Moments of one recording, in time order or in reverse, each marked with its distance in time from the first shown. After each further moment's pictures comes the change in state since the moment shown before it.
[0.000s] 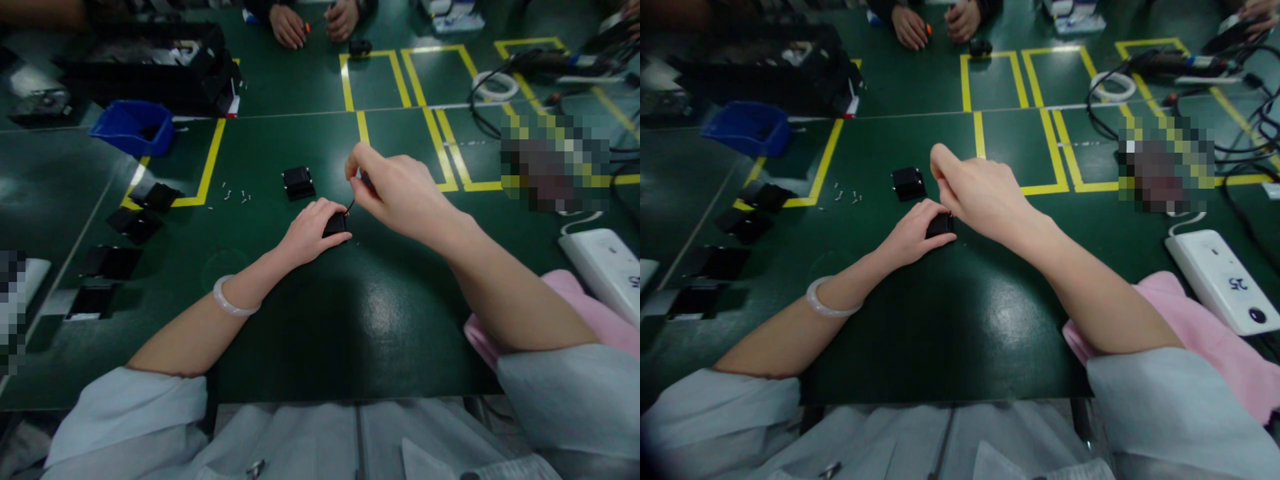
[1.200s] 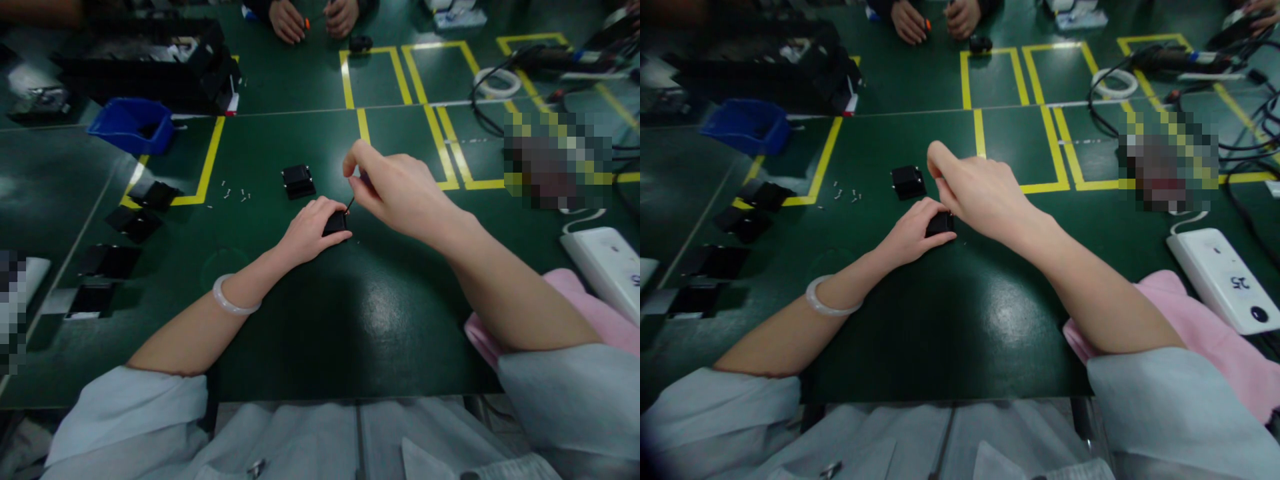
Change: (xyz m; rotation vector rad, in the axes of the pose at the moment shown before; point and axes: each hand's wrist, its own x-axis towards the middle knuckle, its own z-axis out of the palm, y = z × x) left_hand 0.000 0.001 -0.001 -0.004 -0.015 -0.018; right_hand -0.001 0.000 0.000 0.003 -0.015 -0.014
